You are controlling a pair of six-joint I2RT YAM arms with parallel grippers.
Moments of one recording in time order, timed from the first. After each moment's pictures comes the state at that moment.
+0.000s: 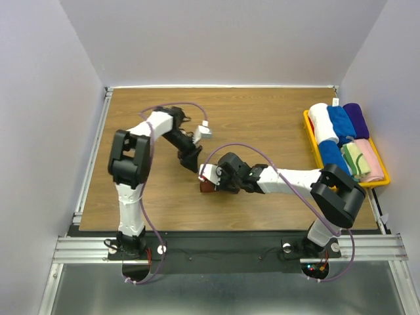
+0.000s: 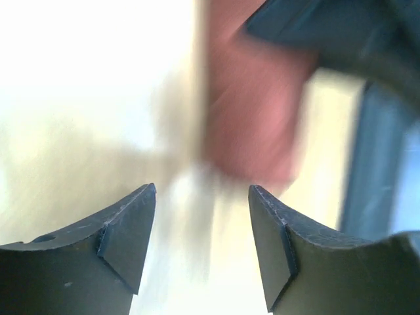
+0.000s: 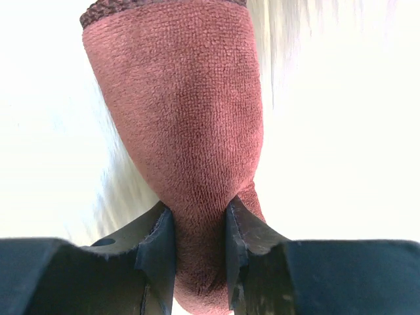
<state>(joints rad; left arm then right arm) -0.34 2.10 1.57 -1.17 0.86 0.99 0.93 1.66 0.91 -0.17 -0.02 -0.54</state>
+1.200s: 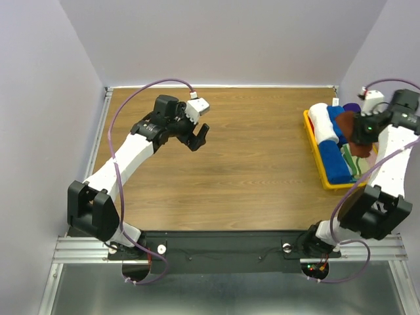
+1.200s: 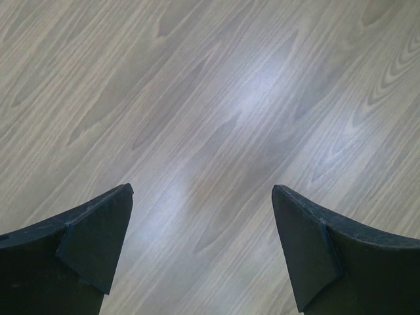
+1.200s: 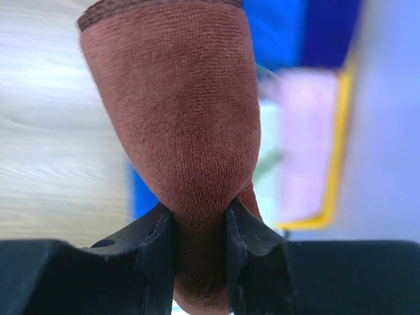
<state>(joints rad) -0.44 1.45 1.26 -0.46 0.37 0.29 -0.46 1.42 1.54 -1.04 -0.31 -0.53</state>
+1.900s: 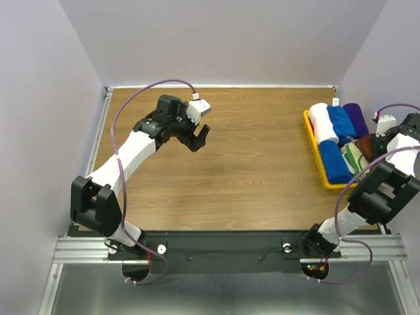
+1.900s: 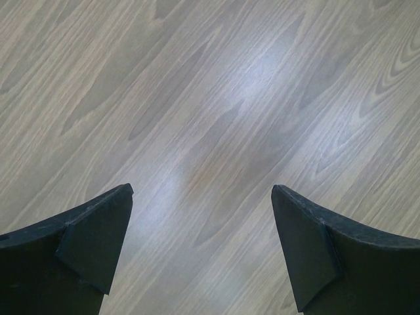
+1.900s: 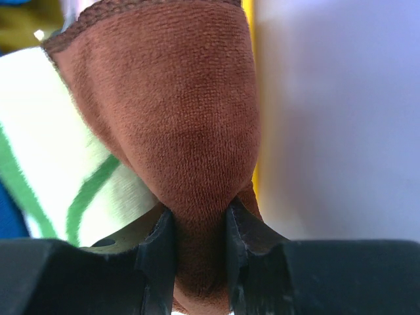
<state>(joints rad) -0.44 1.49 1.28 -0.50 0.36 0.31 -0.75 1.64 1.36 -0.74 -0.15 -0.75</state>
